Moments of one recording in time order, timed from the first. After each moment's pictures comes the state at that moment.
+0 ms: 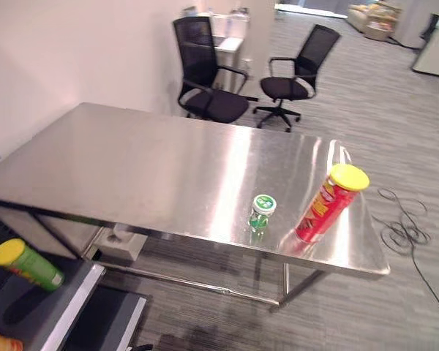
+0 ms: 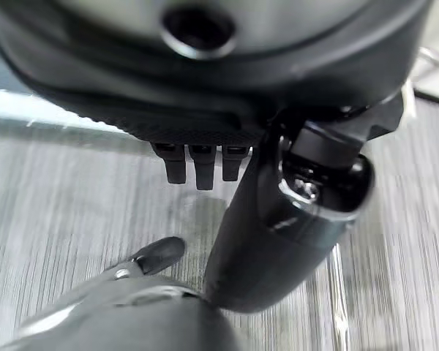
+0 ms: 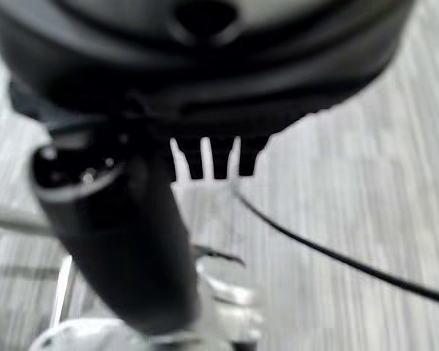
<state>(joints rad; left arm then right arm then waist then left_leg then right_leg) -0.03 0.23 -0.27 1.37 -0.13 -0.12 0.04 0.17 -0.21 0.07 1.23 0.25 -0.07 -0.15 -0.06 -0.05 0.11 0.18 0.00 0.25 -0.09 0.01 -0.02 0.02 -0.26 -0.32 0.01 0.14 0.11</state>
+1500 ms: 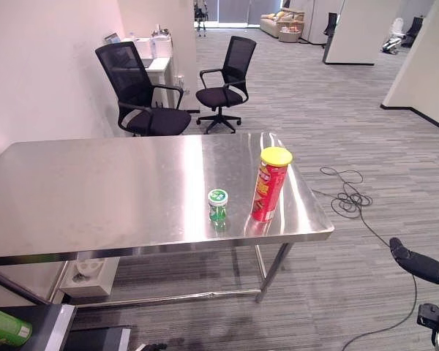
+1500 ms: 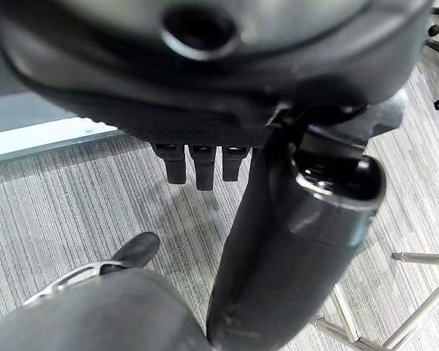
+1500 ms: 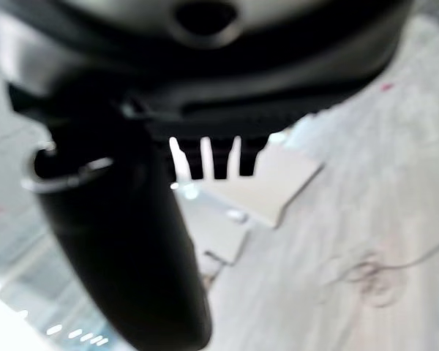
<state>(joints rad) -0.01 0.22 -0.22 1.35 0.04 -0.13 -0.02 0.39 -0.46 -0.48 -0.16 0.07 -0.15 -0.20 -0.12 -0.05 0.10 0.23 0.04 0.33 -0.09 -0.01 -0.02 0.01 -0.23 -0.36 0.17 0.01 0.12</state>
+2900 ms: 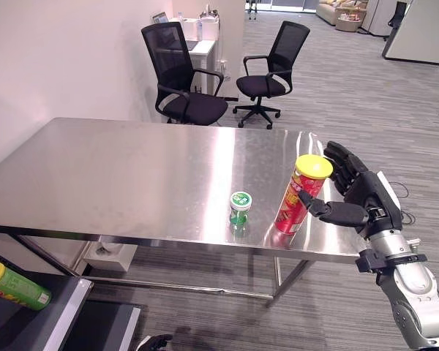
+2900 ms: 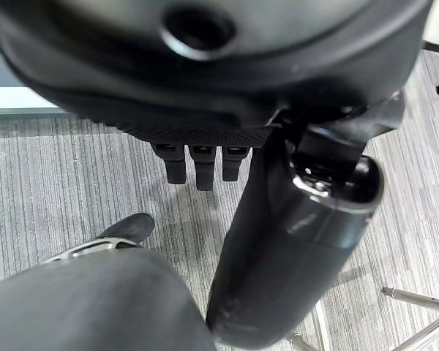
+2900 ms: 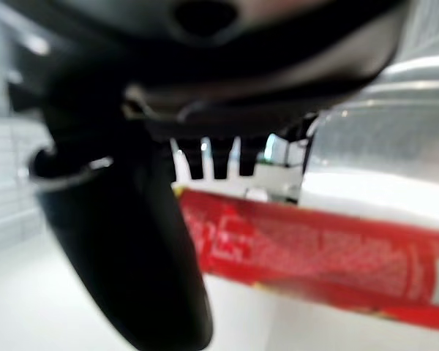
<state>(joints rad) 0.00 0.21 -0.21 1.29 0.00 -0.12 -0.03 0.07 -0.65 -0.05 -0.16 0.52 -0.20 0.07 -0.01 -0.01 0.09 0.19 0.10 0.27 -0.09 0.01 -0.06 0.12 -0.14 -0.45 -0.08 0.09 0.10</state>
